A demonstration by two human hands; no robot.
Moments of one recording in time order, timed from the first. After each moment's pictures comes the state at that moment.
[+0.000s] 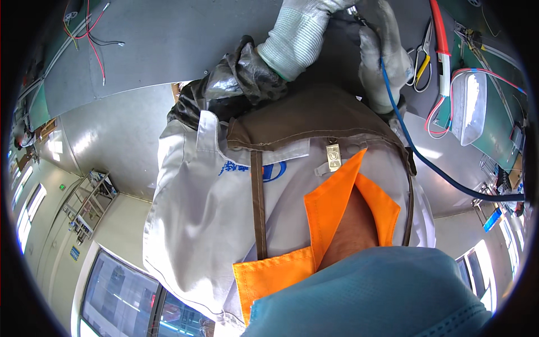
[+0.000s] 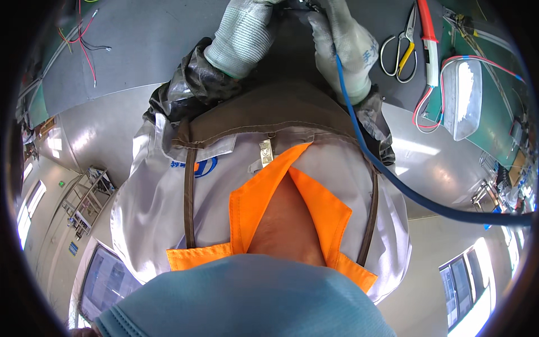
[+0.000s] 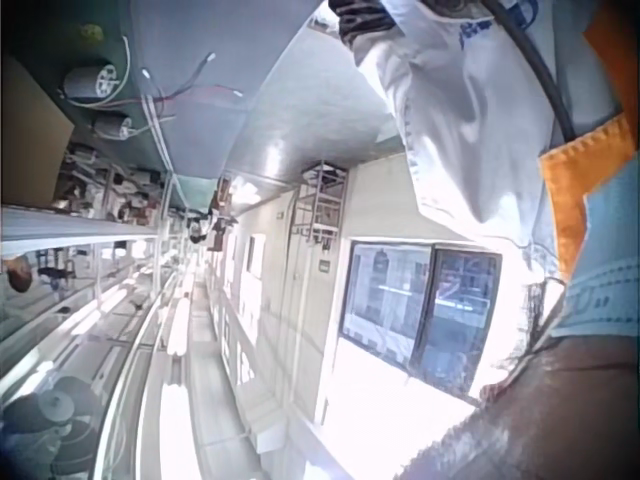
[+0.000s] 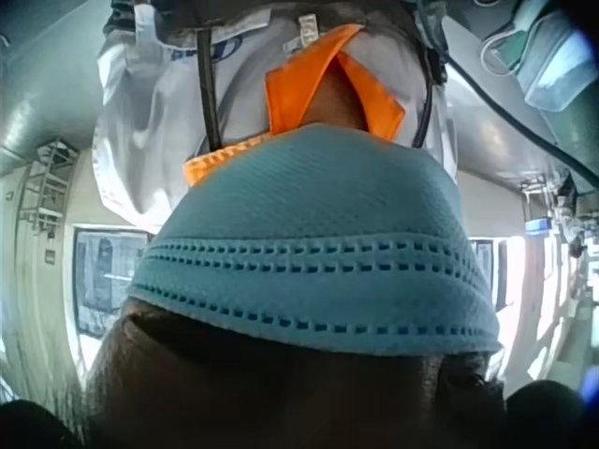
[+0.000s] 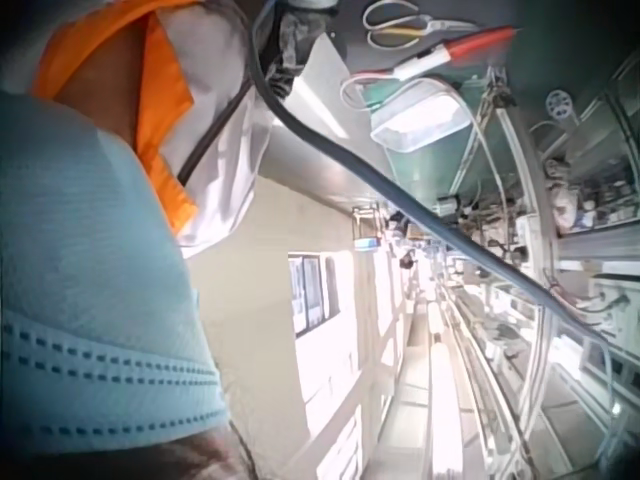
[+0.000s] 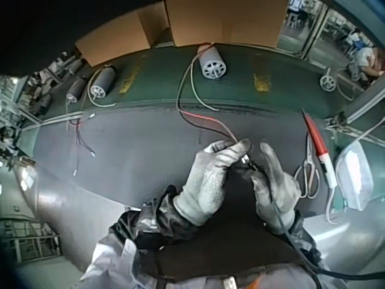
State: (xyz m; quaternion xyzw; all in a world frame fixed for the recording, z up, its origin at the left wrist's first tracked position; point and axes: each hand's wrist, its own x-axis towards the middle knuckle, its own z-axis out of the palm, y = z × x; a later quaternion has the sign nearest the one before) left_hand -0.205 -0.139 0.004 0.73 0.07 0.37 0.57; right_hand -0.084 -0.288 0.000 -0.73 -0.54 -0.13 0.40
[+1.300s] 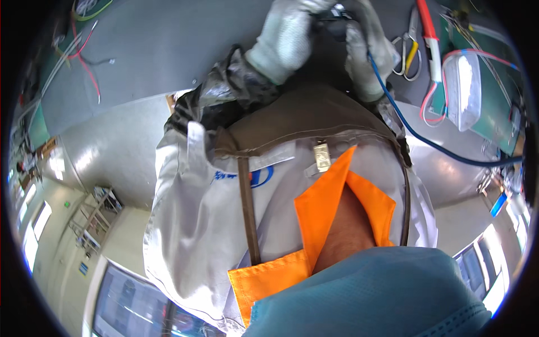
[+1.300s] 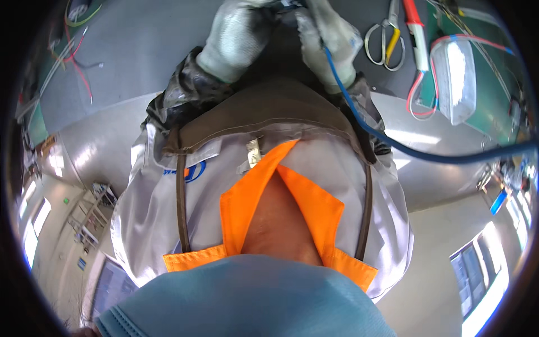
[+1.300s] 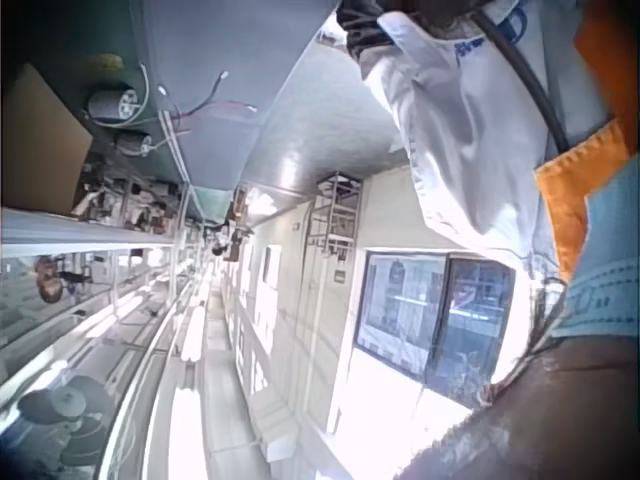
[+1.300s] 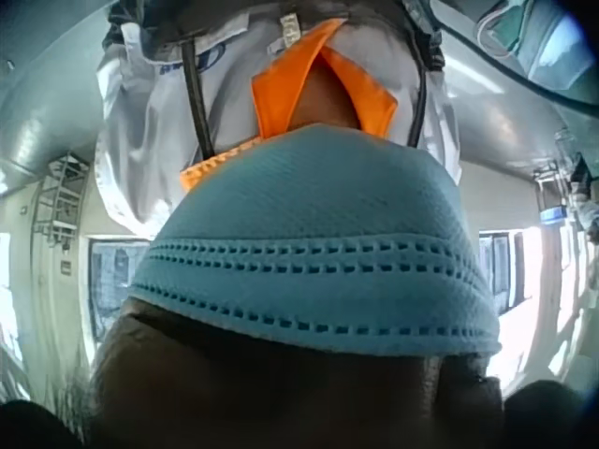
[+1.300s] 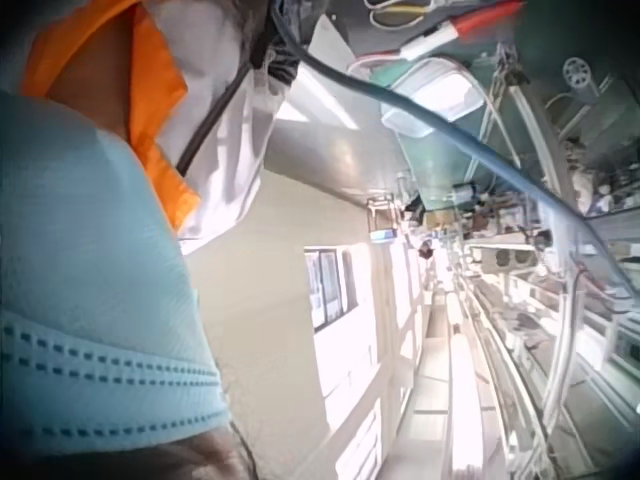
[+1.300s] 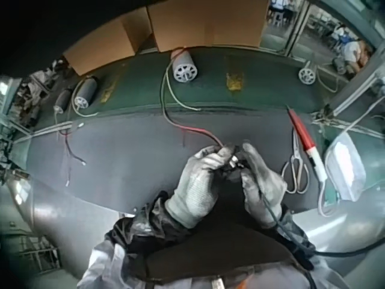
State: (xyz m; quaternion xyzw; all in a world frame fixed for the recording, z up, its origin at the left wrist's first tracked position) left_hand -0.193 -0.147 -0.016 0.65 0.03 0.38 0.66; right_hand -0.082 -0.290 0.004 -0.71 -0.54 -0.08 0.45
